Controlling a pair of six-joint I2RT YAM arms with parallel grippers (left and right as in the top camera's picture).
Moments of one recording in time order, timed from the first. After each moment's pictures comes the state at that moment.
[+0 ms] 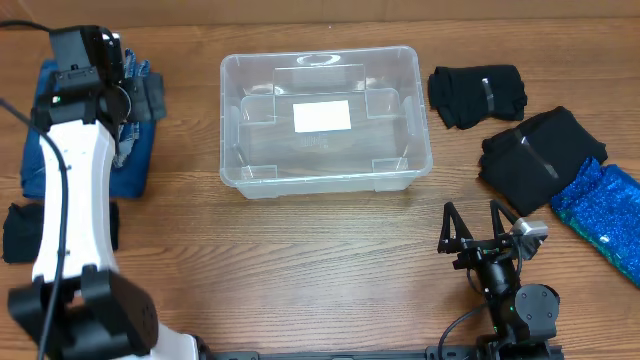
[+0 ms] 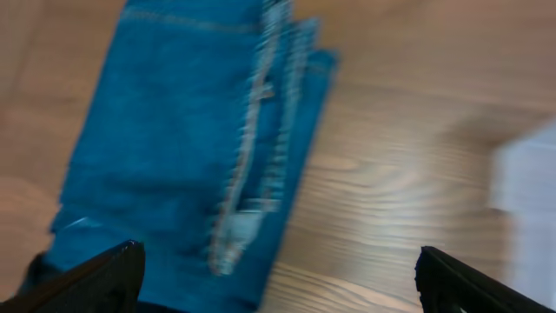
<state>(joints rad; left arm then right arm) 0.20 1.72 1.59 -0.81 -0.17 0.02 0.09 0.01 0.02 -0.03 -0.10 0.36</state>
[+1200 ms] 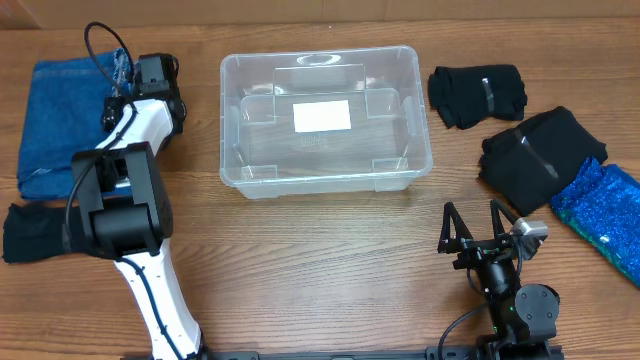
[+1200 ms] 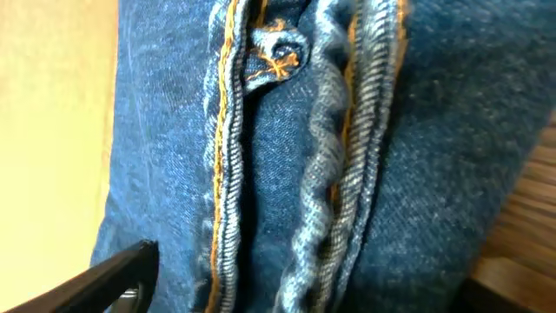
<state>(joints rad) 0.14 2.30 1.62 -0.41 -0.79 0.18 0.09 0.01 0.02 -0.03 -0.10 0.36</state>
